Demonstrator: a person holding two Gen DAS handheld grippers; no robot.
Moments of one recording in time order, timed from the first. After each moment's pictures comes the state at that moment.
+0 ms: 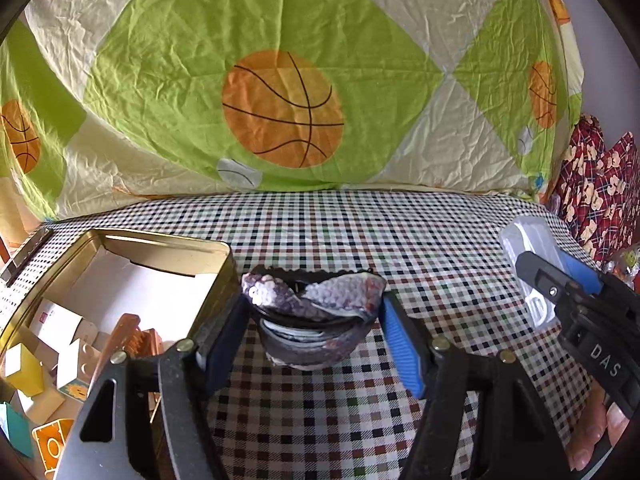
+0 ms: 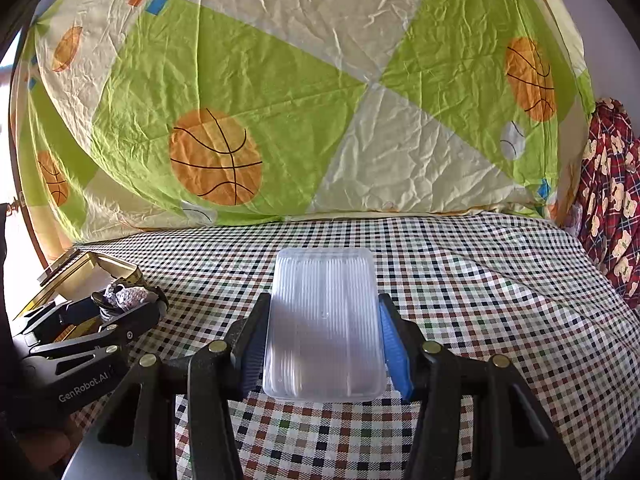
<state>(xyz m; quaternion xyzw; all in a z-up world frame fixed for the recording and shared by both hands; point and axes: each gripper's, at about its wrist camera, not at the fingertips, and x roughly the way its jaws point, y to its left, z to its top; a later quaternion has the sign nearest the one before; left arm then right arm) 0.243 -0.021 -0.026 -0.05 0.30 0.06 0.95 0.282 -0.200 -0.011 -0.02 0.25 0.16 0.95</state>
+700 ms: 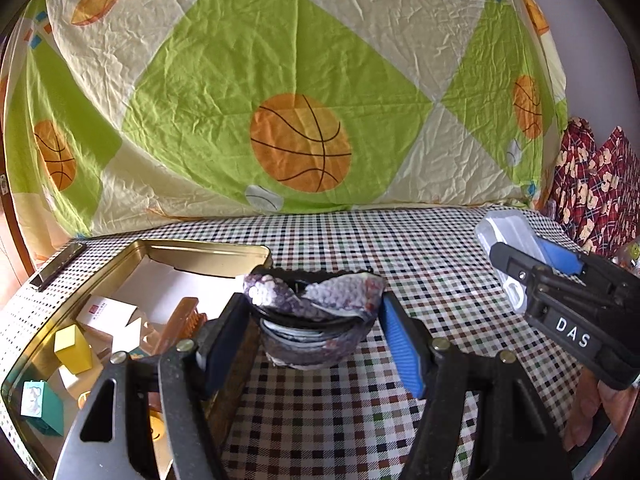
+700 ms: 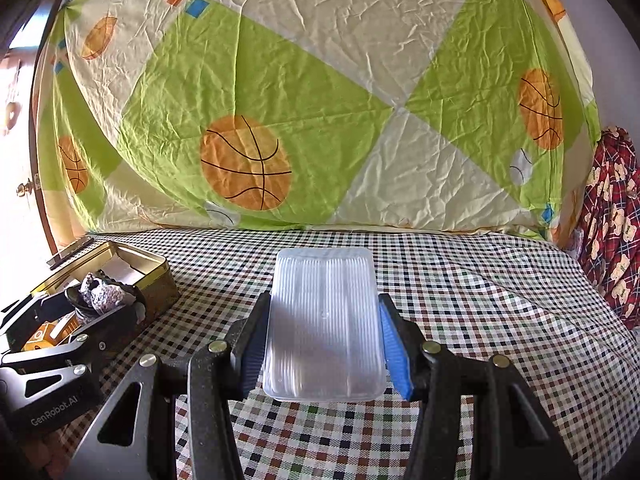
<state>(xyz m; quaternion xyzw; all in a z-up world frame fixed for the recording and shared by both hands) 0.179 -0.024 -0.016 -0.02 0.23 0.08 0.97 0.249 -0.186 -0.006 -0.03 0.22 0.18 0.96</state>
